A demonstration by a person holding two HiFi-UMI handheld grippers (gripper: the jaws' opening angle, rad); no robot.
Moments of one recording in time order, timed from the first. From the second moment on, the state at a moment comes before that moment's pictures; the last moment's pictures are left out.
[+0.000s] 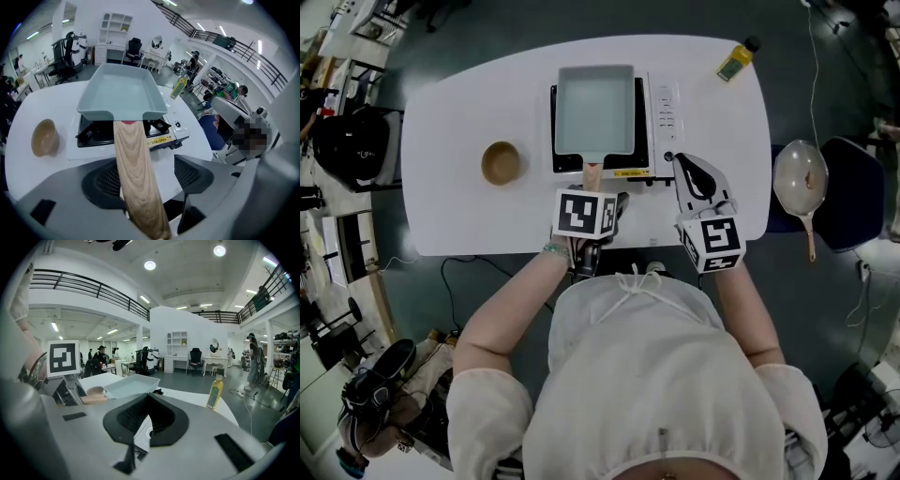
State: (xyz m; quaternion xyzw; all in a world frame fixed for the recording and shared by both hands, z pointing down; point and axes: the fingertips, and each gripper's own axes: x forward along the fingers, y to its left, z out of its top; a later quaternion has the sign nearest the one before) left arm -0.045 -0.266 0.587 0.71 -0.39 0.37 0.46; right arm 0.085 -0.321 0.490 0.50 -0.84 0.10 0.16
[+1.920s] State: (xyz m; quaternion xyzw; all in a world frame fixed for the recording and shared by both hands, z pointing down) left arm -0.143 -0.304 0.336 0.86 -0.50 0.03 0.01; right arm 0.040 -0.303 0.366 0.50 -0.86 -0.05 0.07
